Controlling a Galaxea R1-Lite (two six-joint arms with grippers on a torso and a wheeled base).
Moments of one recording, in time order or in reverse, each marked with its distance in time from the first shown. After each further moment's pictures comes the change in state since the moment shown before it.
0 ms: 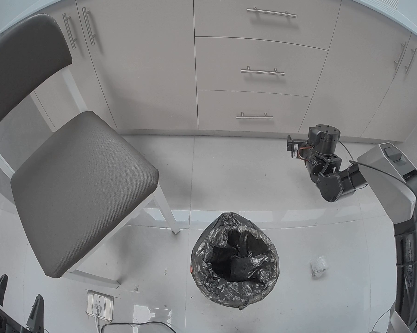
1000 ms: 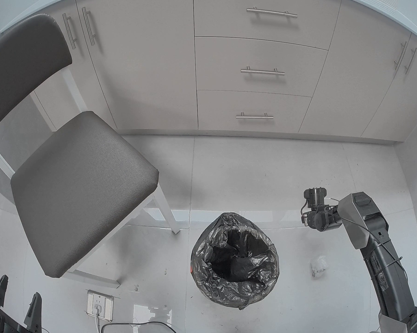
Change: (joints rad) left arm 0.000 0.002 -0.004 0.000 0.005 -0.072; right arm -0.181 0.577 -0.469 0.582 -0.173 -0.109
